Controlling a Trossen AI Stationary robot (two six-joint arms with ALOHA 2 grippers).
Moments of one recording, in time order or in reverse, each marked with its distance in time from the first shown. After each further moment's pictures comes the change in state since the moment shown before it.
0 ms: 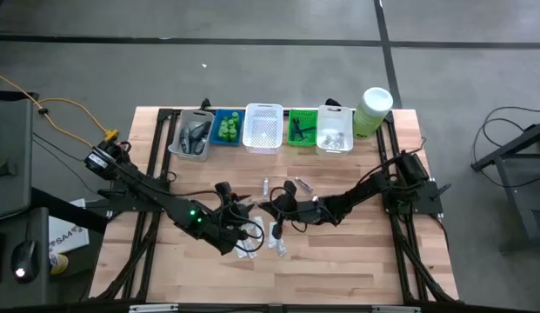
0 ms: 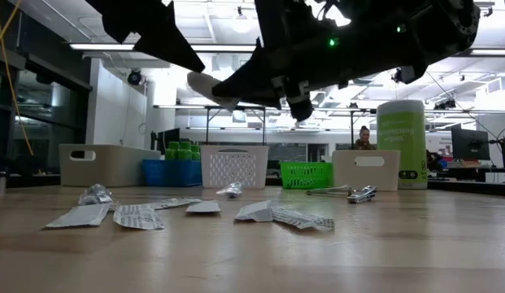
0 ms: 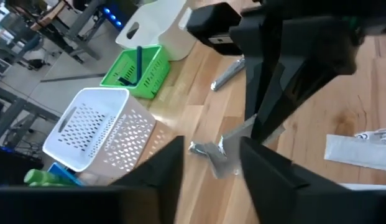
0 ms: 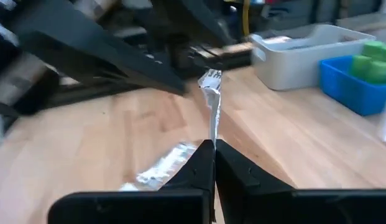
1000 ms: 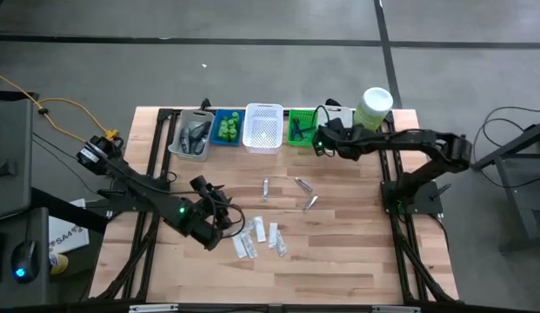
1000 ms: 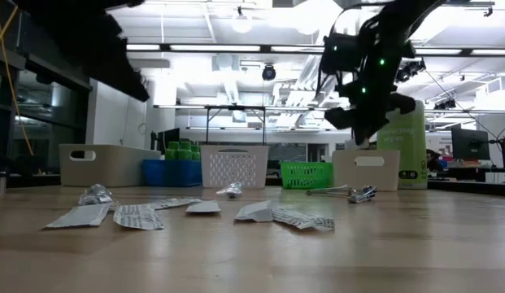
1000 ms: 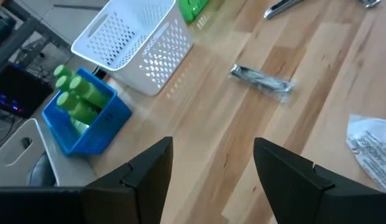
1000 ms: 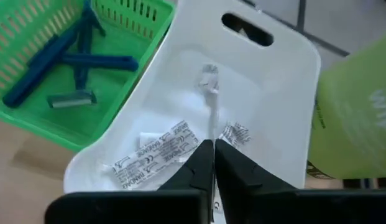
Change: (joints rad) left arm -0.040 -0.097 -0.090 -0.447 0.032 -0.574; right arm -0.665 -0.452 0.000 -1.462 0.178 0.460
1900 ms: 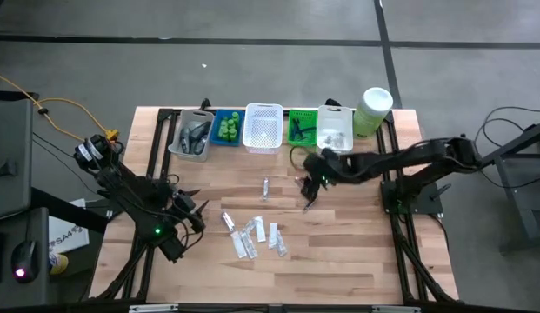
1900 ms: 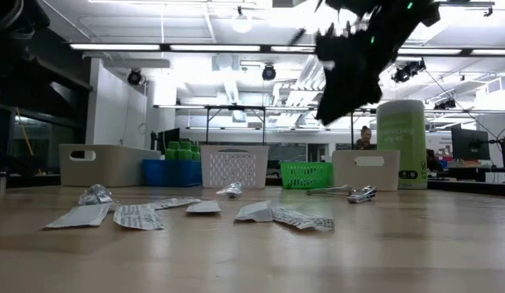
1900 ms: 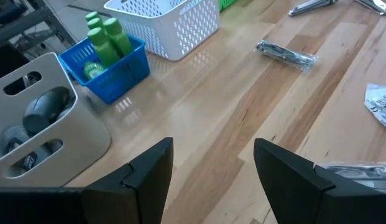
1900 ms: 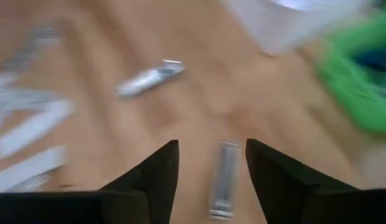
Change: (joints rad) left arm -0.341 -0.036 -0.272 -0.246 -0.098 -0.799; right arm 0.390 -0.075 0.000 0.245 -0.395 -0.245
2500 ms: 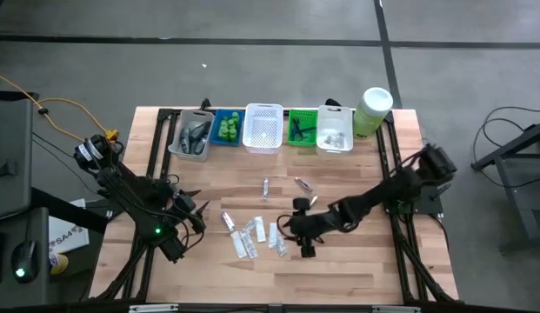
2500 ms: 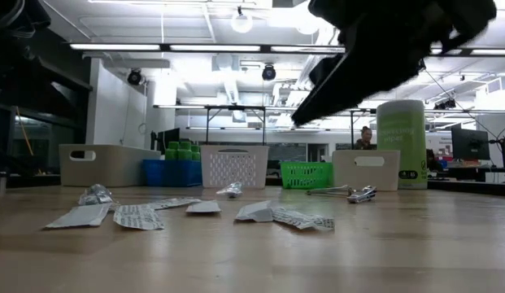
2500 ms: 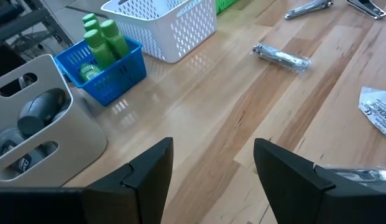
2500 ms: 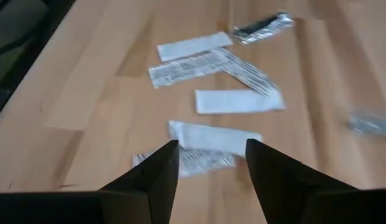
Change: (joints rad) left arm 0.002 0.000 0.000 0.021 -0.009 0.015; right arm 0.387 0.297 0.000 0.509 -0.087 -0.261
